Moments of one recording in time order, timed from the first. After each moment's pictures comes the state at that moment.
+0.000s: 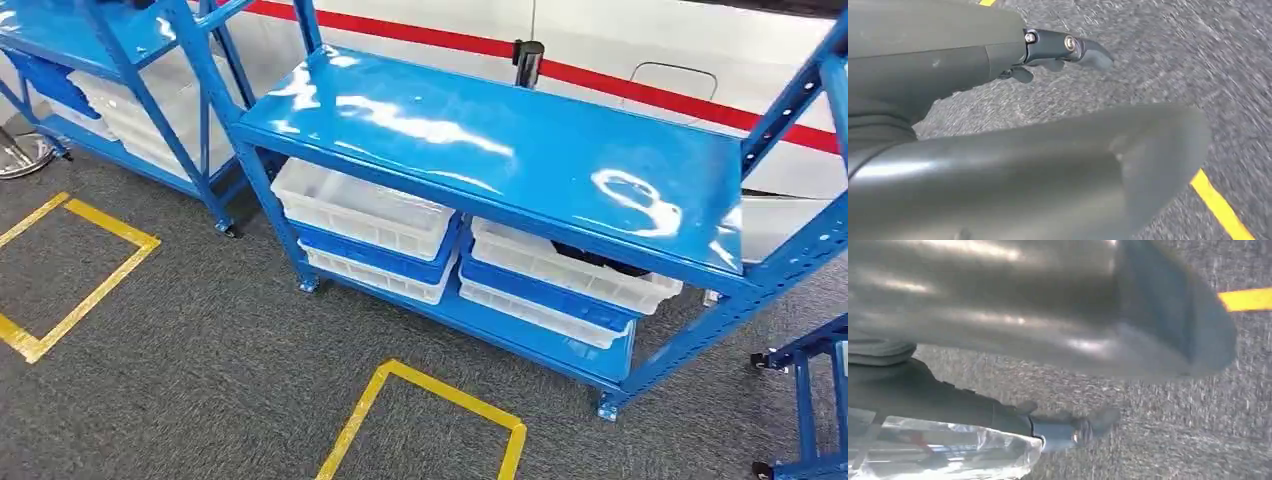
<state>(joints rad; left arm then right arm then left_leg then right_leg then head) -0.08 -0.16 1.28 -0.21 -0.89 0.21 -0.27 -0.05 0.11 -0.50 -0.20 0.12 -0.40 -0.14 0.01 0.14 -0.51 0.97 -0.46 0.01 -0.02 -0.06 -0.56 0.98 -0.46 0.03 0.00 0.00</state>
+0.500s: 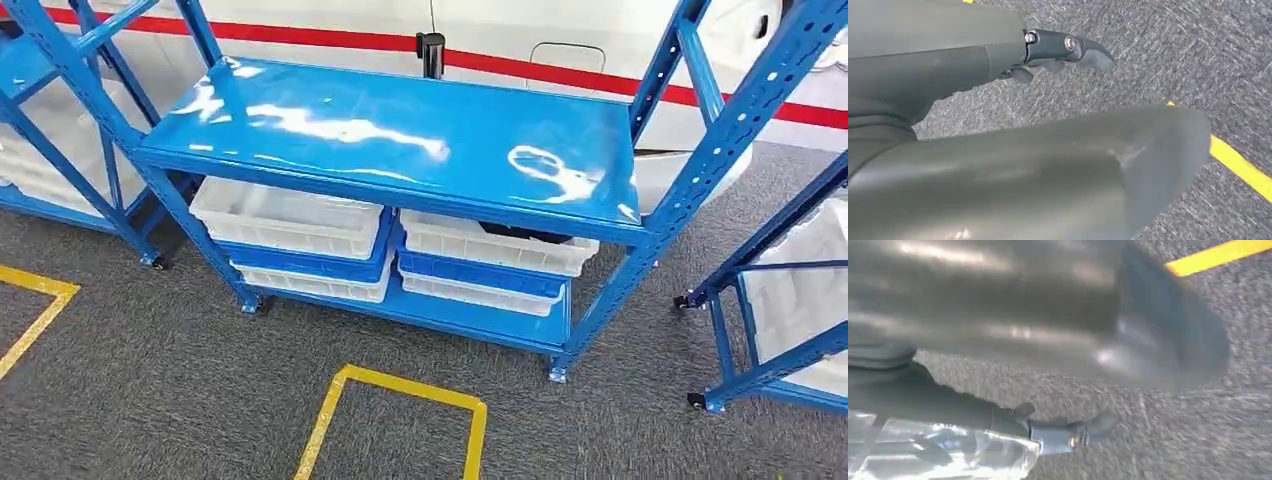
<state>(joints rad) -0.08 -0.15 1.26 -0.21 -0.89 0.20 -0.28 -0.04 0.12 -0.52 -0.20 0.11 -0.40 -0.16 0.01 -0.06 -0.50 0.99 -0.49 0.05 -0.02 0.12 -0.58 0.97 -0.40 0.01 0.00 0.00</state>
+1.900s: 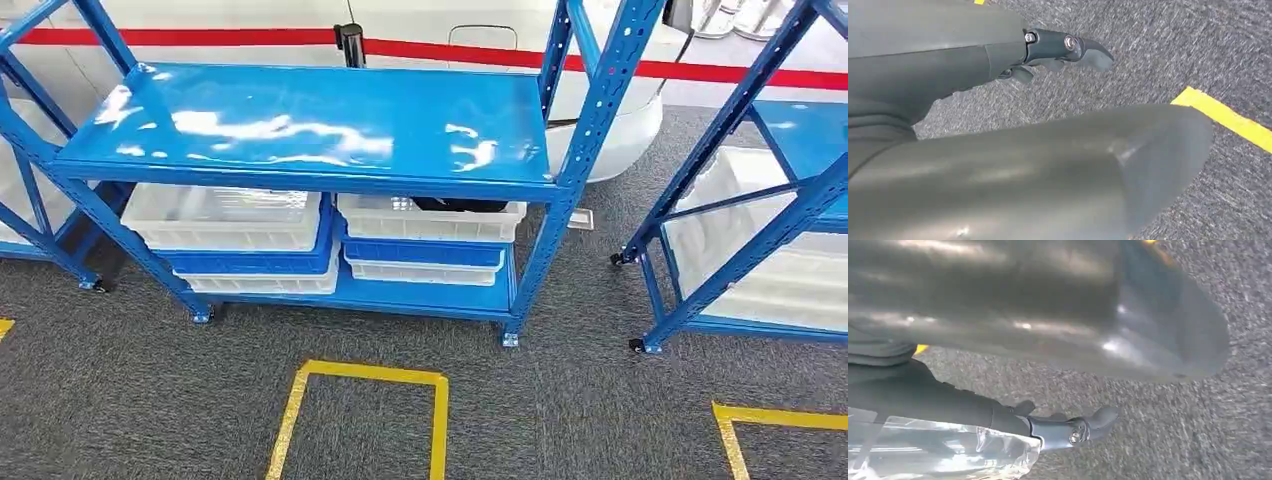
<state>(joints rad) -0.08 -0.17 1.27 -0.21 -0.88 0.22 -0.27 -0.04 0.10 -0.52 -0.20 0.16 -0.43 -0.14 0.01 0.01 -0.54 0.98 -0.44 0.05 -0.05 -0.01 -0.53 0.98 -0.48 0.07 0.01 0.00</state>
